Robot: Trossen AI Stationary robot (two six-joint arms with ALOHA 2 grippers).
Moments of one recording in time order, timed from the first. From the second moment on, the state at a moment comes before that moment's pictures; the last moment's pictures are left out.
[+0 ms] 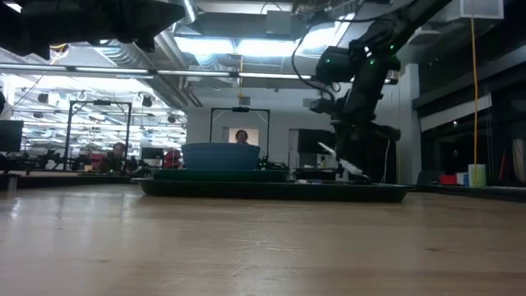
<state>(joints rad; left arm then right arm) -0.04 0.79 0.22 0.75 -0.10 0.18 -0.49 1.64 1.07 -0.62 -0.06 0.89</state>
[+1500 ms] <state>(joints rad) -0.04 0.79 0.22 0.76 -0.09 0.17 -0.58 1.78 1.19 -0.78 -0.20 1.01</state>
